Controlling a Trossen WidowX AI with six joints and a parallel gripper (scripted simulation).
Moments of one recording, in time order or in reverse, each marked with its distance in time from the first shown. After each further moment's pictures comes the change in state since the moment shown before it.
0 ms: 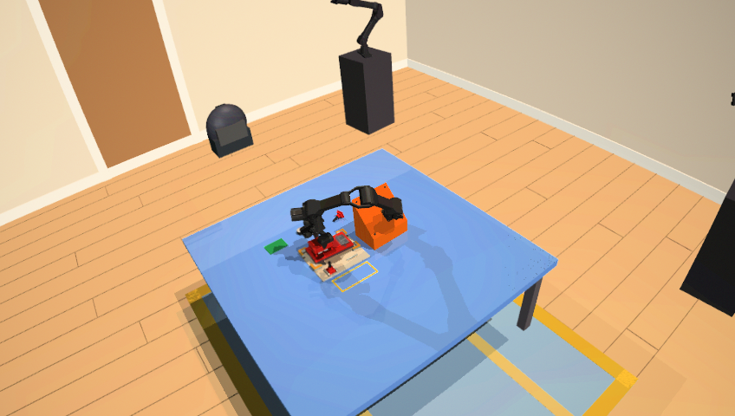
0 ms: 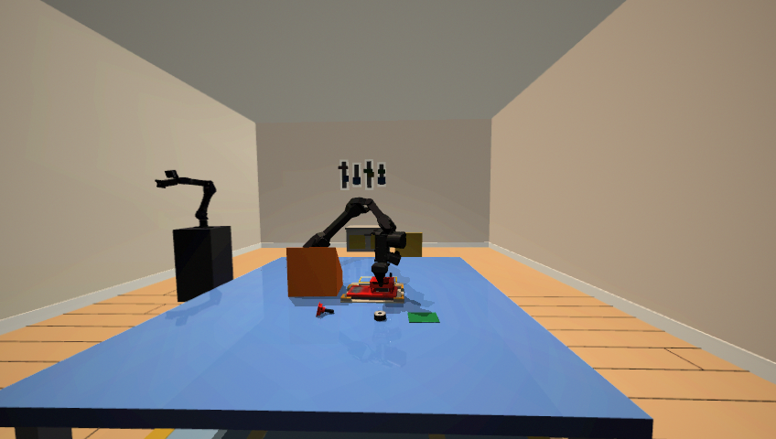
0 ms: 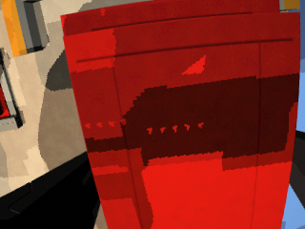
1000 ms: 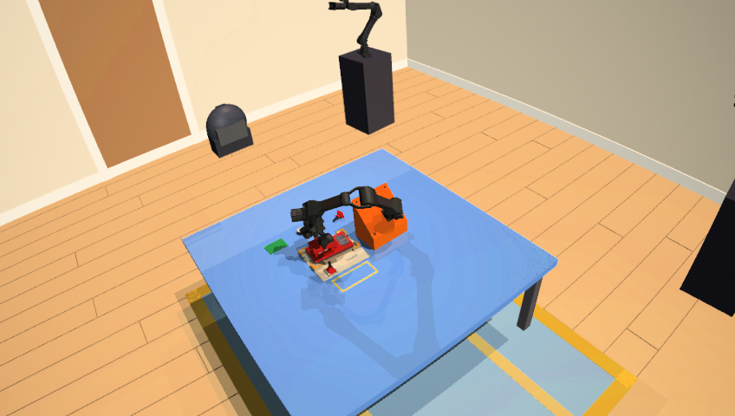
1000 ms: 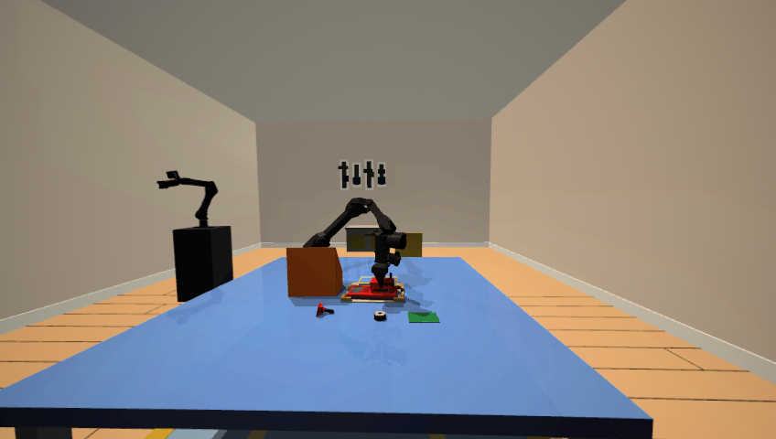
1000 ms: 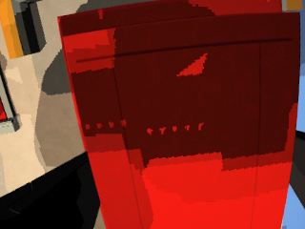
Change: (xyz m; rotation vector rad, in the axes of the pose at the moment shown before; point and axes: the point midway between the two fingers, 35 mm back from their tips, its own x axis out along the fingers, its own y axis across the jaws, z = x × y) arm 0.003 0.000 0.001 0.000 -0.003 -0.001
